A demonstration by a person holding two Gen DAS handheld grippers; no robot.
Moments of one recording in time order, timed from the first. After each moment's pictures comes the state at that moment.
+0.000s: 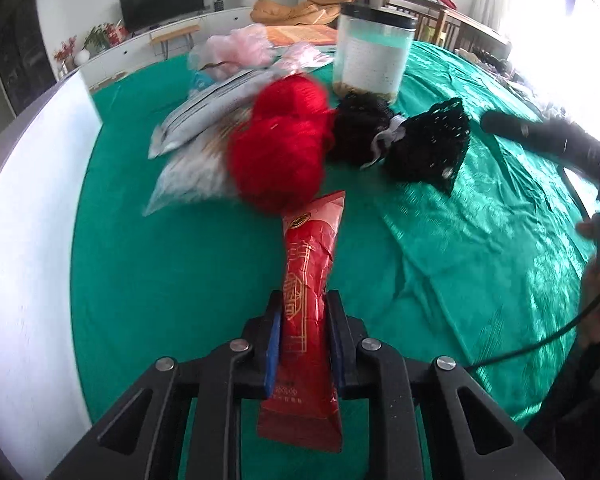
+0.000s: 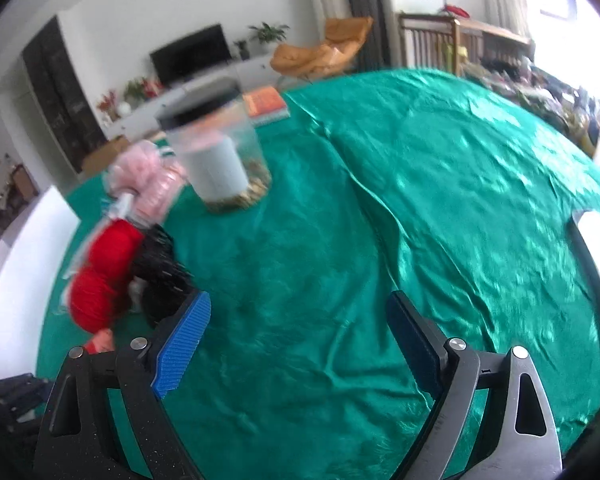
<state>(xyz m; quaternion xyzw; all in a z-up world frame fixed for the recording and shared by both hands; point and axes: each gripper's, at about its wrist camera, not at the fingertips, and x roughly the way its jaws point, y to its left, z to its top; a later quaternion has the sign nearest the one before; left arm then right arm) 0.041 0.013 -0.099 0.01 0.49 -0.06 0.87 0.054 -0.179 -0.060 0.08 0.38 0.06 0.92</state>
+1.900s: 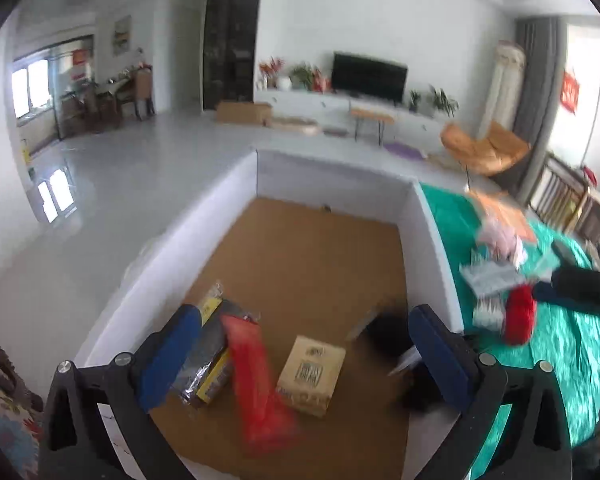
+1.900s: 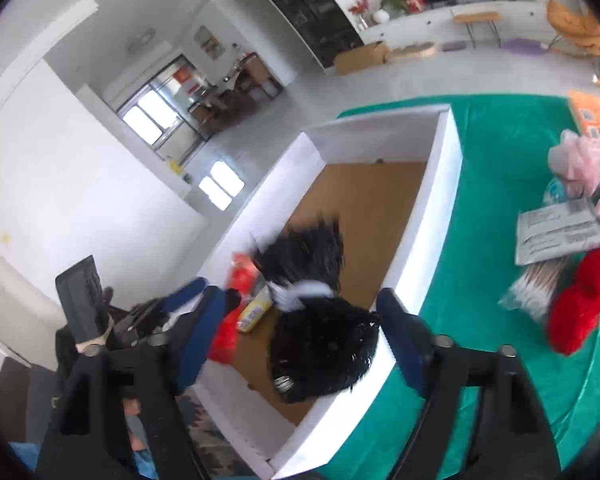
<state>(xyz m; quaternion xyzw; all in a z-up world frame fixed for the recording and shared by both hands) -0.114 0.257 0.036 -0.13 0.30 0.23 0.92 0.011 0.108 0.050 0.08 0.45 0.50 0.74</state>
